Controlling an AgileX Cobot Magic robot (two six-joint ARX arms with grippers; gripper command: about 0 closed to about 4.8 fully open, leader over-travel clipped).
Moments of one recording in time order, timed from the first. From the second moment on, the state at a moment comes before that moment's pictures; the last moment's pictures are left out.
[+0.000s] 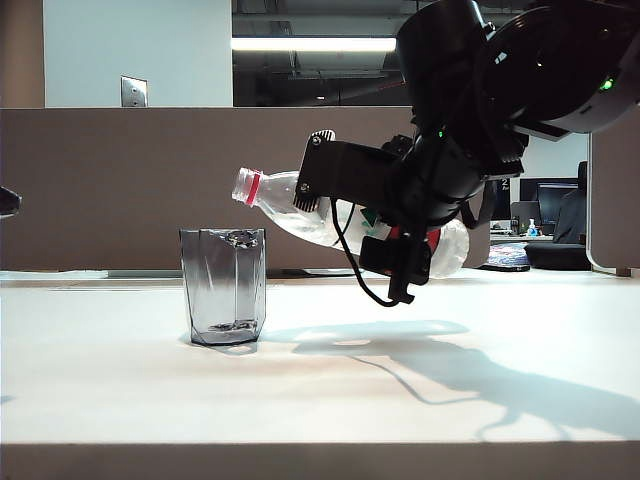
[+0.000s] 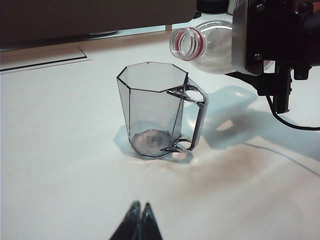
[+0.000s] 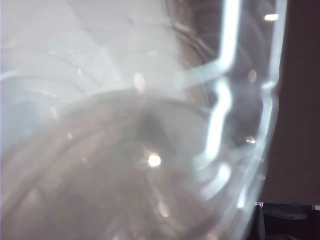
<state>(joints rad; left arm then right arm) -0.52 0.12 0.00 -0.01 0.00 0.01 0.62 1.76 0.82 0.61 0.39 -1.15</state>
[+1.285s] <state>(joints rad) -0.40 0.12 0.00 -0.01 0.00 0.01 0.60 1.77 0.92 0.51 0.38 -1.30</state>
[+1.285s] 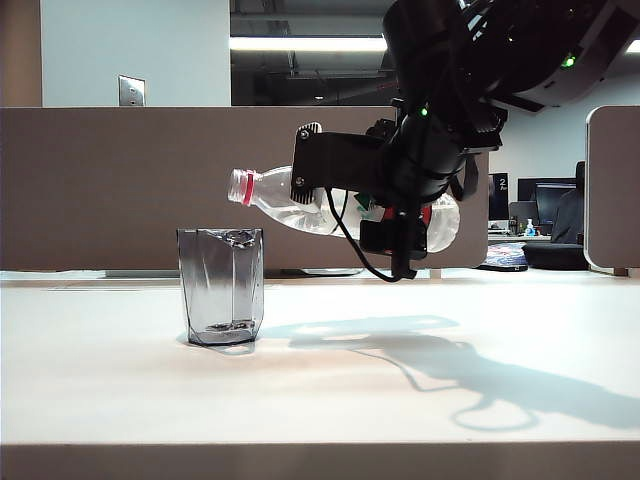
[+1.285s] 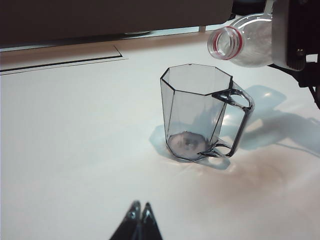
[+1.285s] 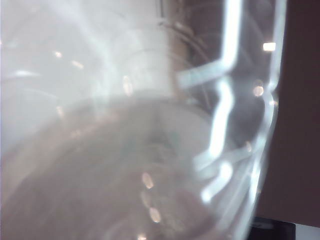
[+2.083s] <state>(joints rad) -0.40 0.12 0.00 -0.01 0.00 0.01 0.60 1.77 0.93 0.51 0.42 -1.39</state>
